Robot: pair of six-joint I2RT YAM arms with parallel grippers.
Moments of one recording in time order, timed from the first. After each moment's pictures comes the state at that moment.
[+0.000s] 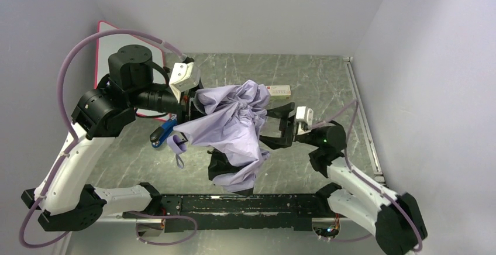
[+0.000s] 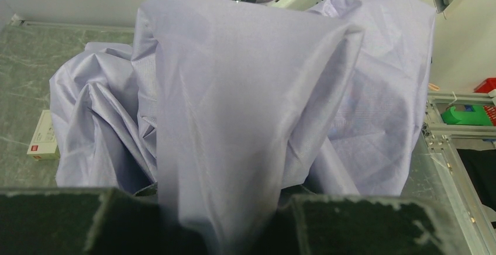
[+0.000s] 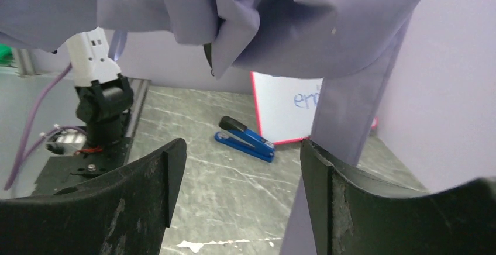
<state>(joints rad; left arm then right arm) -0.72 1.18 1.79 -0.88 0.89 0.09 0.50 0.97 0.39 1.11 -0.89 0.19</state>
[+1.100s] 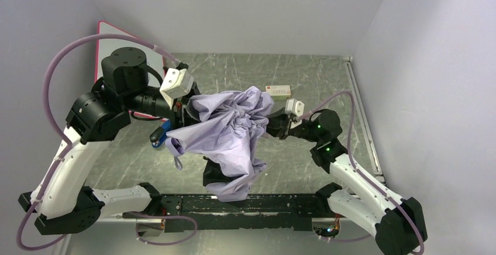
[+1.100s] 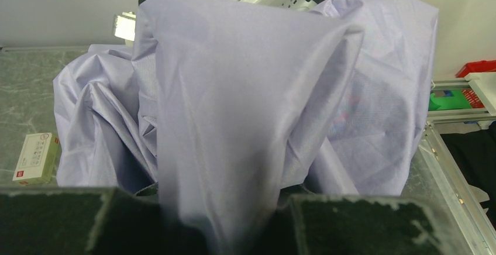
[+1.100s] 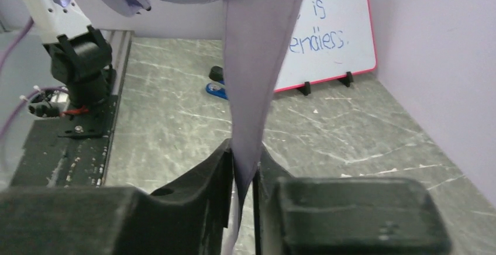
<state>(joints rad) -0.73 1.15 1.79 -0.88 0.97 0.12 0.49 0.91 0.52 0.58 -0.86 -0.06</state>
